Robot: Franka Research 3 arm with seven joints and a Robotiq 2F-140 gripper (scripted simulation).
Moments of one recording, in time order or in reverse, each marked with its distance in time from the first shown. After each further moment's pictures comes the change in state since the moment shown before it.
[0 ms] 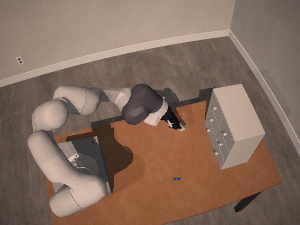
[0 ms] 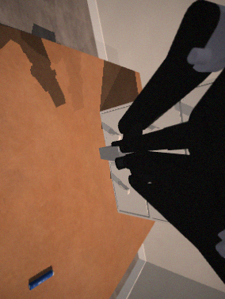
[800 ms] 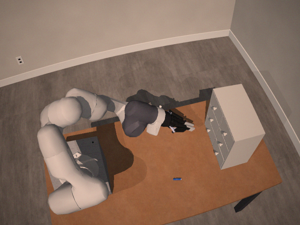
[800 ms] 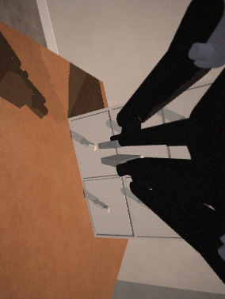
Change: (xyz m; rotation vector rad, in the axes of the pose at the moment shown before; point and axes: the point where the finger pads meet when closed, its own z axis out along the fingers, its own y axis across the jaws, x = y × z) arm -0.030 0.007 0.042 -0.040 -0.313 0.024
